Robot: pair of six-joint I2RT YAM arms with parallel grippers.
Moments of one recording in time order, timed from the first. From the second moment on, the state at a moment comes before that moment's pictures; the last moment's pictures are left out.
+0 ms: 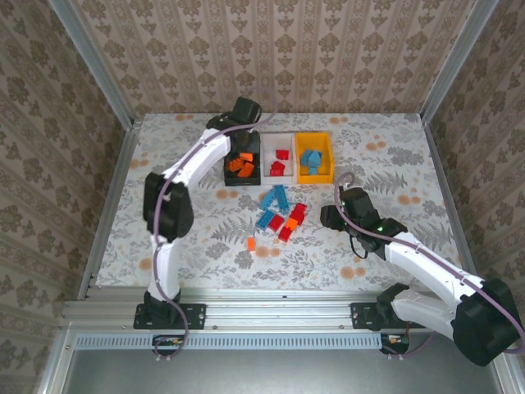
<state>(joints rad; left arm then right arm) -0.53 2.19 2.05 -0.85 -0.14 -0.28 0.47 1.04 0.60 -0.34 0.15 0.48</state>
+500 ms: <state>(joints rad) -0.52 2.20 2.10 -0.96 -0.12 -0.25 0.49 1.03 0.60 -0.35 0.15 0.49</state>
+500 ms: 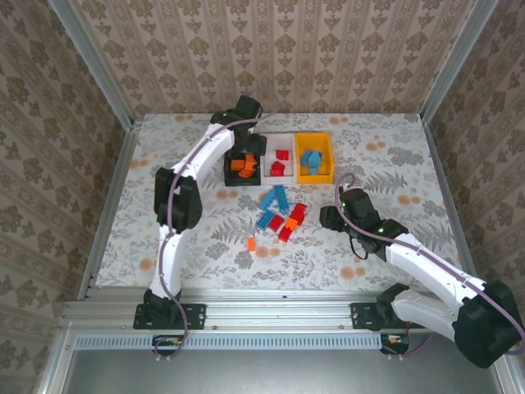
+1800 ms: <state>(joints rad) -0.96 1.56 0.92 -0.62 -0.17 -0.72 0.56 1.17 0.60 -0.27 0.15 0.53</state>
